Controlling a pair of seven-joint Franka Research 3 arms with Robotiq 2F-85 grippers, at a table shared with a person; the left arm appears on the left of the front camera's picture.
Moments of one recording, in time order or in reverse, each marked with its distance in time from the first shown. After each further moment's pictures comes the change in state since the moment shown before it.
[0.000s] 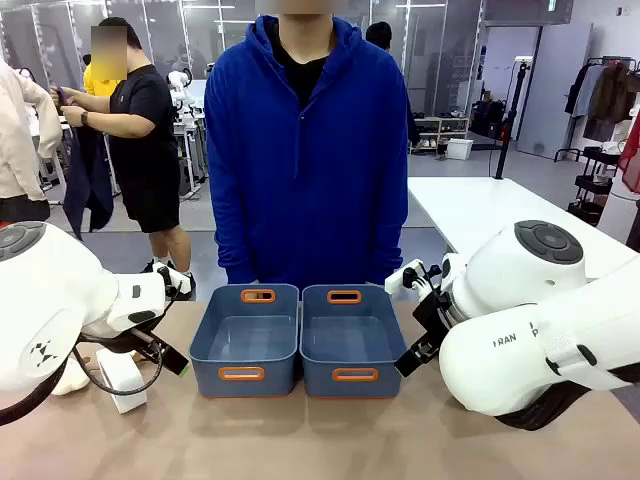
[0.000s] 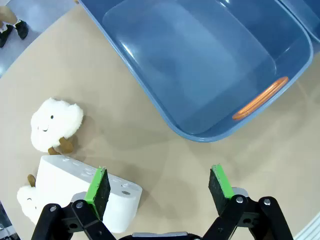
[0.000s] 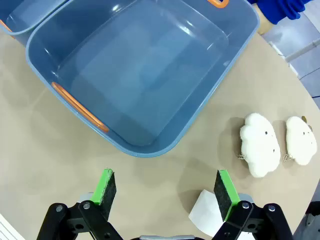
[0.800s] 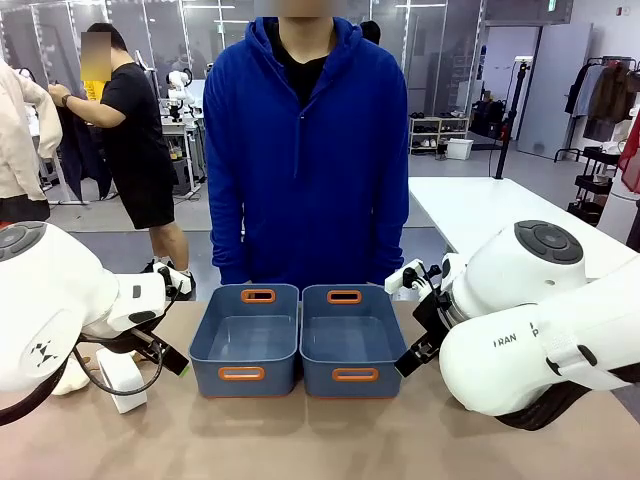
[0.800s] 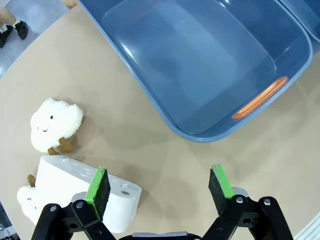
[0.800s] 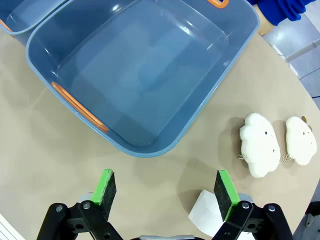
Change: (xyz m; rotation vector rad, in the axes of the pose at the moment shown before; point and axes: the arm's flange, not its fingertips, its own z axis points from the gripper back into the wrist) left arm 0.000 -0.001 0.000 0.000 0.000 -0.002; right arm 0.000 0.000 0.000 -0.001 0.000 0.002
